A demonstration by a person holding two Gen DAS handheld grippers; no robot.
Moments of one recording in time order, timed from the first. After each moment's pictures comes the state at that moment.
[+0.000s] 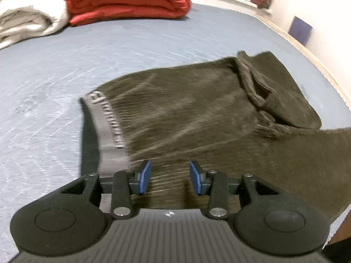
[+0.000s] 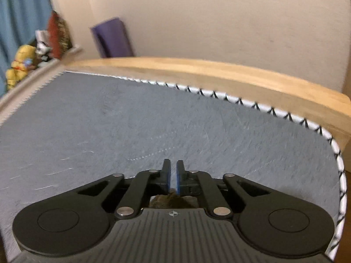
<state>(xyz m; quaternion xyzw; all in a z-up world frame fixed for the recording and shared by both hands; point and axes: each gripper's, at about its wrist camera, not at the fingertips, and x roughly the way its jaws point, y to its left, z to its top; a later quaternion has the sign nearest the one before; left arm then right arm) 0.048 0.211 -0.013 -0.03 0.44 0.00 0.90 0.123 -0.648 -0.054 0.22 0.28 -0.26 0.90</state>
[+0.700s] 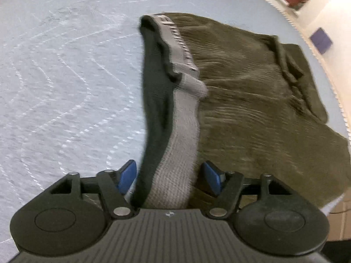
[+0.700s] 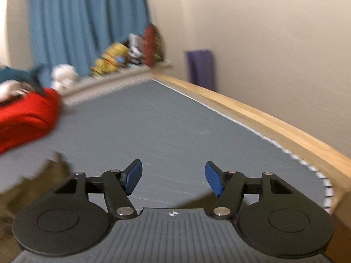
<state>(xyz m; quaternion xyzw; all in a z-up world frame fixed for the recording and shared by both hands) -0.010 0.306 -0.062 -0.15 0.53 -0.01 0.84 0.024 -0.532 0.059 0.11 0.21 -0.06 0.97</state>
